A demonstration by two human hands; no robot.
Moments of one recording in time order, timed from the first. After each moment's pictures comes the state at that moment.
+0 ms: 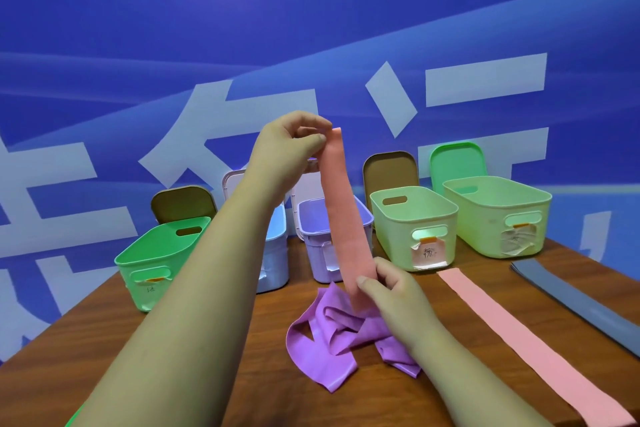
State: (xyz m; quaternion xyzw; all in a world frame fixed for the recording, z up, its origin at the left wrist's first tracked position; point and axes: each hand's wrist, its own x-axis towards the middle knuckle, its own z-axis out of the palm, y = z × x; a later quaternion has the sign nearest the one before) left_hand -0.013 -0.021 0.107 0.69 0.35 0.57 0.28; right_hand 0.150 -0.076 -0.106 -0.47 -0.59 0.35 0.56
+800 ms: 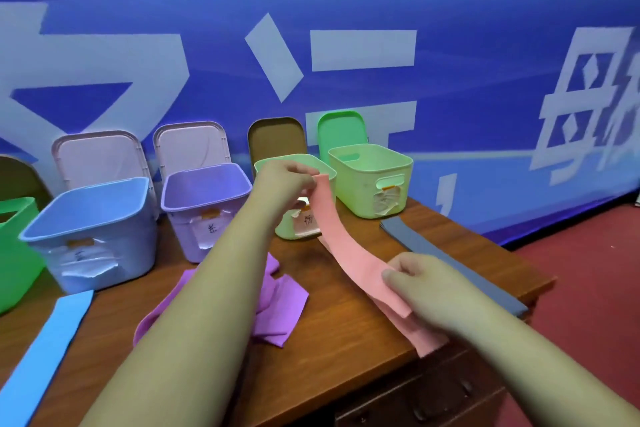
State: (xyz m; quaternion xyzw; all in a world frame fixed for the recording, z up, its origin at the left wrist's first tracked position) left_hand 0.163 0.022 -0.017 0.67 0.42 0.43 0.43; right_hand 0.323 -0.186 -0.088 -0.77 -0.51 0.23 0.33
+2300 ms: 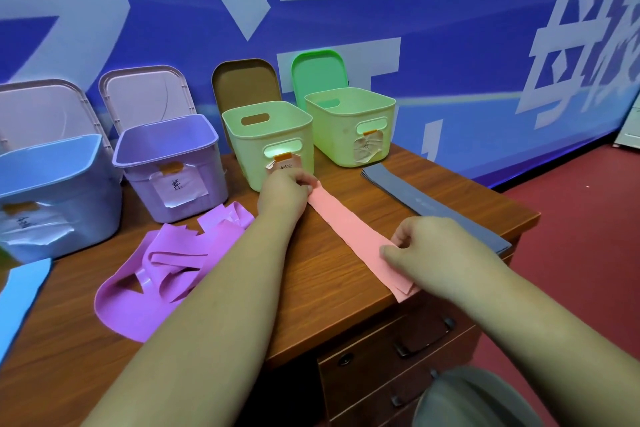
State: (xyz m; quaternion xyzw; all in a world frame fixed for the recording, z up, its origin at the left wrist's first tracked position) left_hand 0.209 0.057 -0.149 0.78 0.48 0.34 0.24; right_hand 0.338 -0.201 -0.112 -0.84 -0.50 0.11 0.17
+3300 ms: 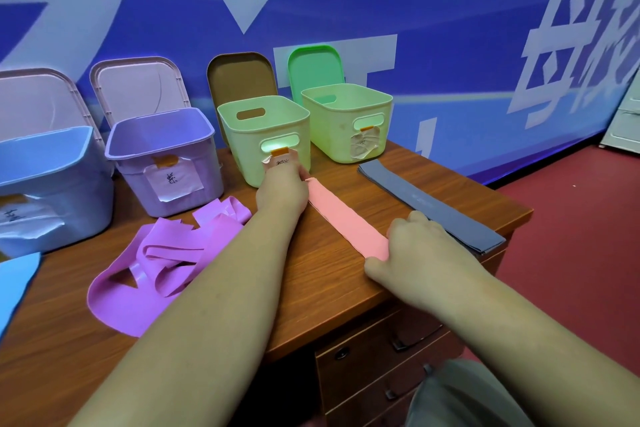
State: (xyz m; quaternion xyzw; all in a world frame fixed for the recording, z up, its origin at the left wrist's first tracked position) left_hand 0.215 0.048 -0.142 0.79 0.52 0.28 0.14; right_hand 0.309 -0.202 -0.116 -0.85 -0.52 0.05 0.12
